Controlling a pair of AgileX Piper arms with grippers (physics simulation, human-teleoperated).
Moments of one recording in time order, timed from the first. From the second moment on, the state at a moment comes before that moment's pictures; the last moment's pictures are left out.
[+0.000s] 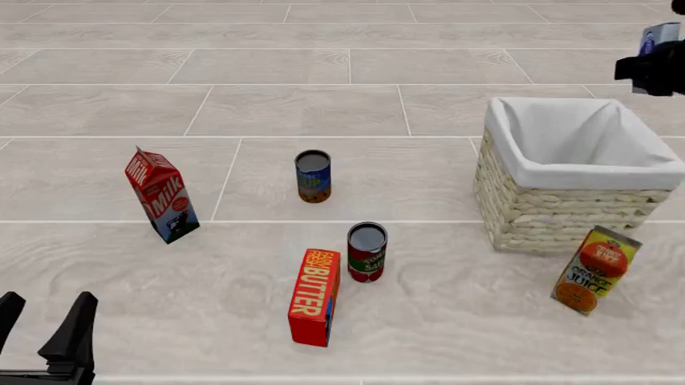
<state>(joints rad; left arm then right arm) 0.00 0.00 0.00 0.00 0.00 -0.19 1.40 -1.52 0.77 -0.11</state>
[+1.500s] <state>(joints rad) 0.00 0.00 0.00 0.00 0.00 -0.18 1.68 -1.58 0.66 -0.07</state>
